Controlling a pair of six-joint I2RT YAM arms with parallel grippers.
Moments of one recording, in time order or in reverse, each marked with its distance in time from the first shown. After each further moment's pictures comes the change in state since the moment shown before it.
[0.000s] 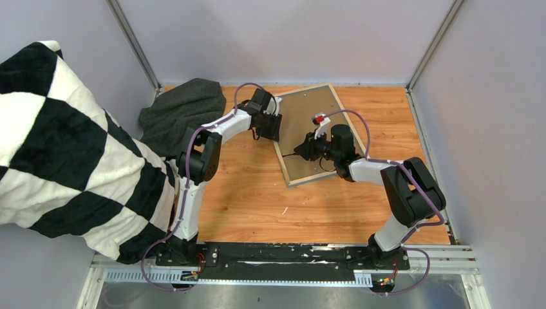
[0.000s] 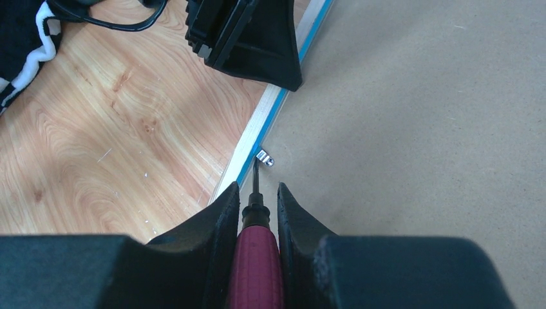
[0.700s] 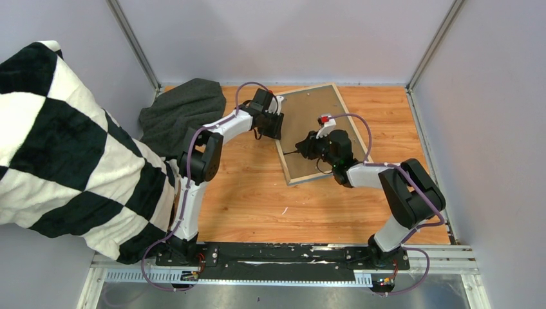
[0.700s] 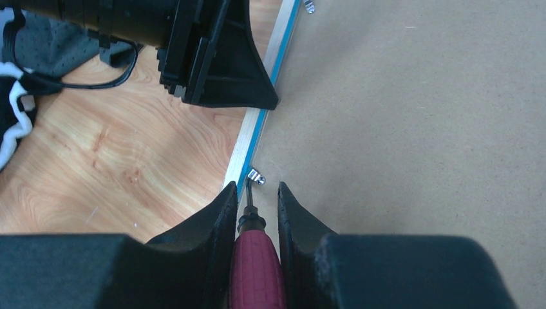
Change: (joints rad) left arm -0.008 0.005 0.000 0.032 -0.011 0.011; right arm 0.044 -0.010 -0.054 0.121 0.237 0.134
